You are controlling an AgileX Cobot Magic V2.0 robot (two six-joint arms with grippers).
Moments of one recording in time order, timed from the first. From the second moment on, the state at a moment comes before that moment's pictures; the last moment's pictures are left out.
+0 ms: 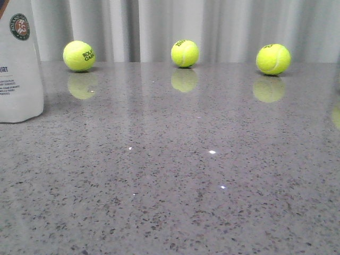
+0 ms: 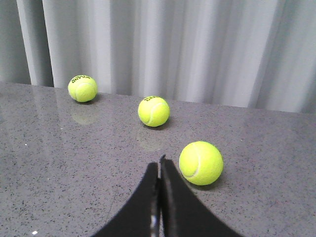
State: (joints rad) left arm -0.39 0.47 -0.51 0.06 0.34 -0.06; right arm 0.03 0.31 -0.43 0.13 0.24 -0.18
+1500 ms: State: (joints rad) left arm -0.21 0.31 -0.30 0.06 0.15 -0.06; right arm 0.03 0.31 -0.43 0.13 0.24 -0.18
